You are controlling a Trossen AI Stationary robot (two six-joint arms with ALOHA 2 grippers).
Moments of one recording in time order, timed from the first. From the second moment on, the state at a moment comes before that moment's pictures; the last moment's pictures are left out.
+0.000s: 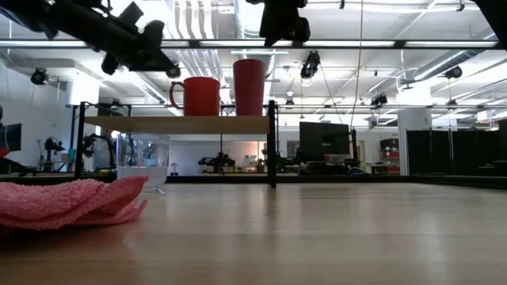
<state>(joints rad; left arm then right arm) 0.25 0.75 0.50 0.16 -0.64 -0.12 -0.10 1.96 2.17 -1.33 -0.13 0.28</state>
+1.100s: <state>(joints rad) 0.17 0.86 0.60 -0.59 0.08 -0.47 -0.09 1.96 2.17 -1.33 -0.13 0.24</state>
